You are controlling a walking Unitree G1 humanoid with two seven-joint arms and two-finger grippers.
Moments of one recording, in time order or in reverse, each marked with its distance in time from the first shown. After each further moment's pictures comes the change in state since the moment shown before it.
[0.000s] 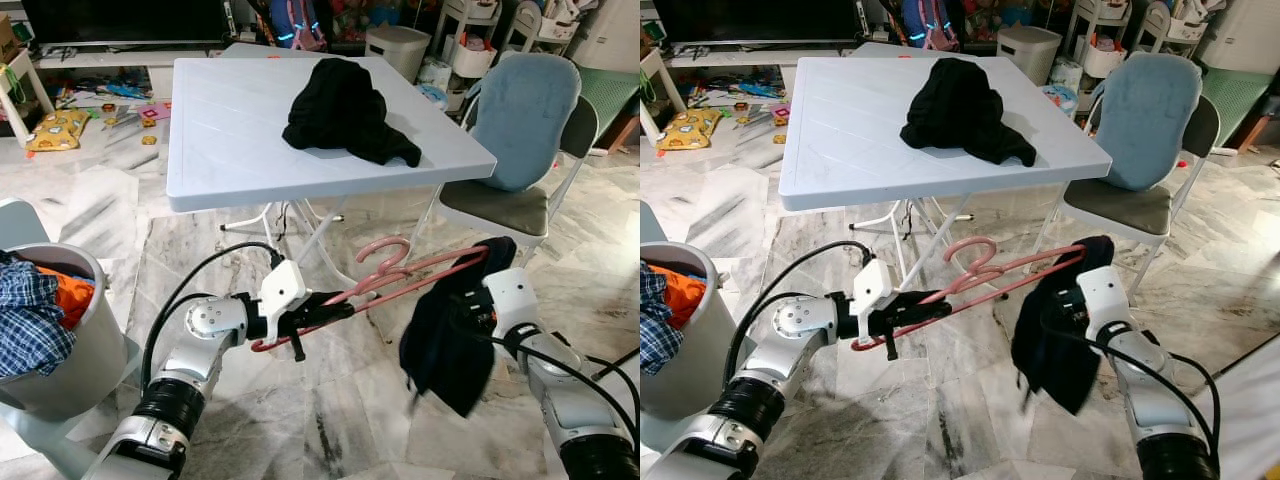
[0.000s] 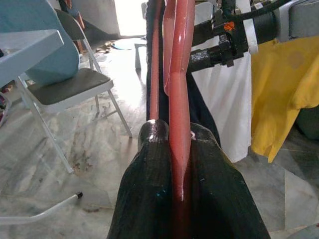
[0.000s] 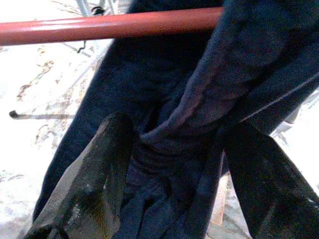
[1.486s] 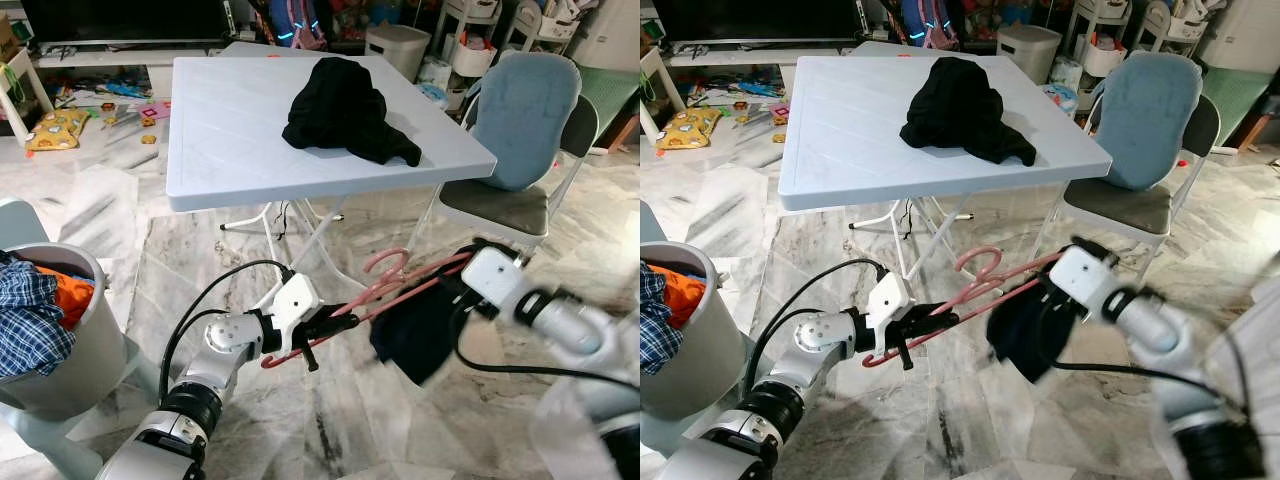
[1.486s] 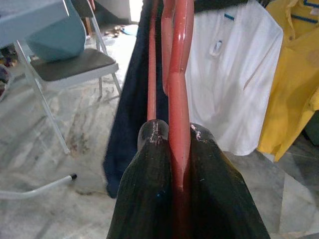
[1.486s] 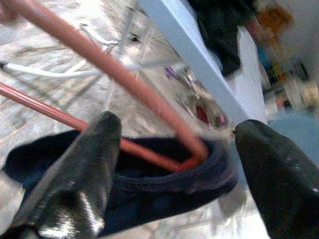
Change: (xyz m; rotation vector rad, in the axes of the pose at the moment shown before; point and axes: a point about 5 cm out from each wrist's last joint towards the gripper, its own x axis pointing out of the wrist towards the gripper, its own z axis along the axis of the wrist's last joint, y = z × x) left arm 0.017 -0.008 -0.024 -0.074 0.039 0.058; right arm -0.013 -0.001 0.051 -0.521 -0.158 0.156
